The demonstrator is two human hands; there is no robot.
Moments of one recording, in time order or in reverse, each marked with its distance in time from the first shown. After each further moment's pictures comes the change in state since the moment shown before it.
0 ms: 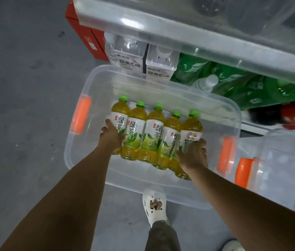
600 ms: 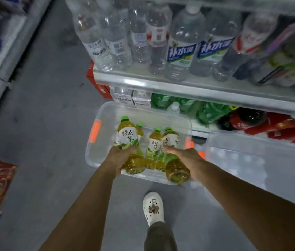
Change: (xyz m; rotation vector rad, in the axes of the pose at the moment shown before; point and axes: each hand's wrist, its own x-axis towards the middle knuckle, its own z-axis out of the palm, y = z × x) left_hand -0.222 0.060 -0.060 -0.816 -0.163 -0.031; right_hand -0.122 0.018 -0.161 0.554 -0.422 -0.017
